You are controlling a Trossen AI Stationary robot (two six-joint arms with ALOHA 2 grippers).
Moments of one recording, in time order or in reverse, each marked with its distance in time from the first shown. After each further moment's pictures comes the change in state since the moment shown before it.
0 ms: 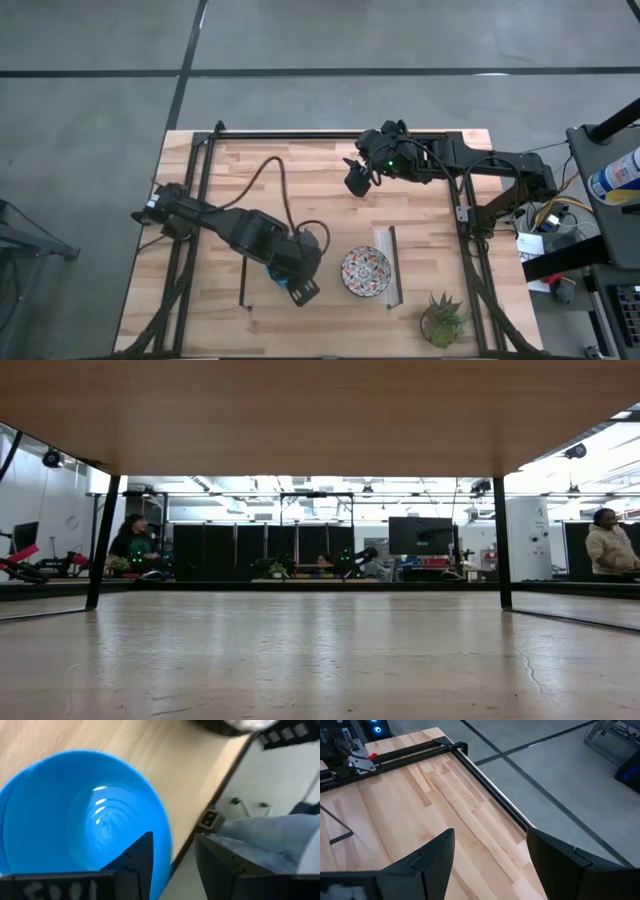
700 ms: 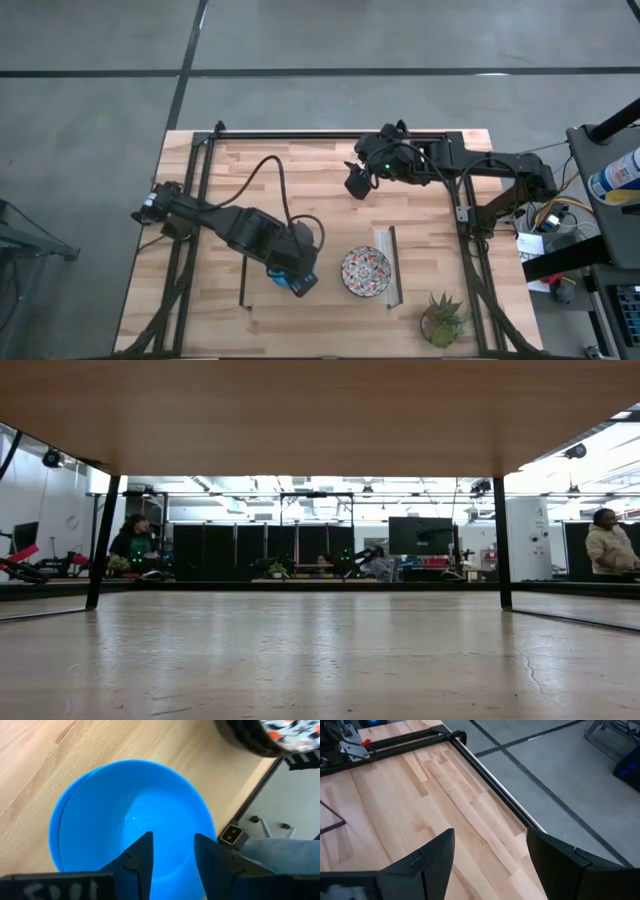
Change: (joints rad) left arm 0.002 -0.017 -0.014 -0.067 -0.110 -0.062; right arm 0.000 0.001 -0.035 -0.006 0.000 0.000
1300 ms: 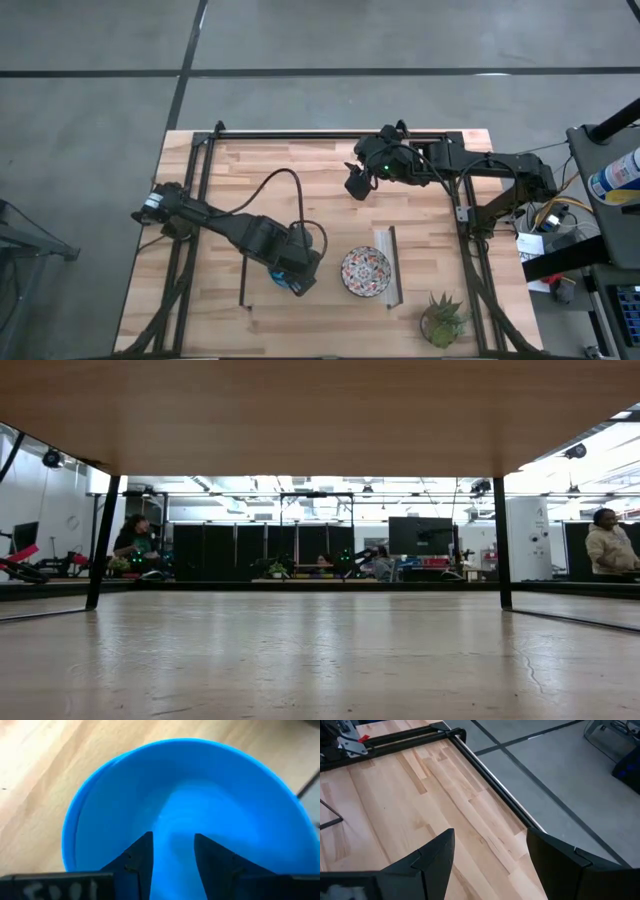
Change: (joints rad) left arm 0.007 0.001 -0.141 0.014 -0.014 0.010; right arm 0.000 0.000 -0.014 0.003 0.001 -0.008
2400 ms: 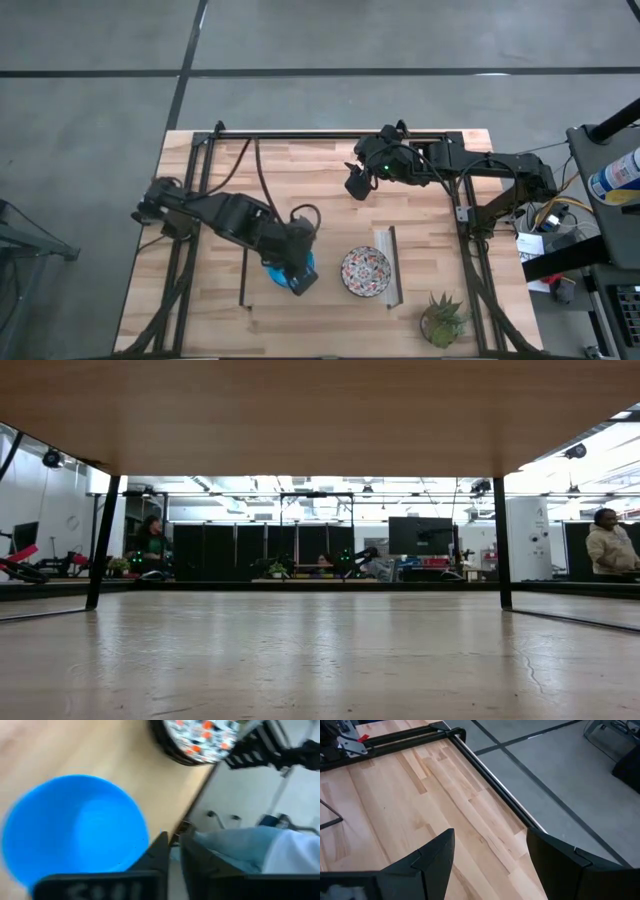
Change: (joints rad) left arm 0.017 -0.036 0.216 0.073 0.120 0.022; right arm 0.000 0.000 0.000 -0.002 0.000 0.004
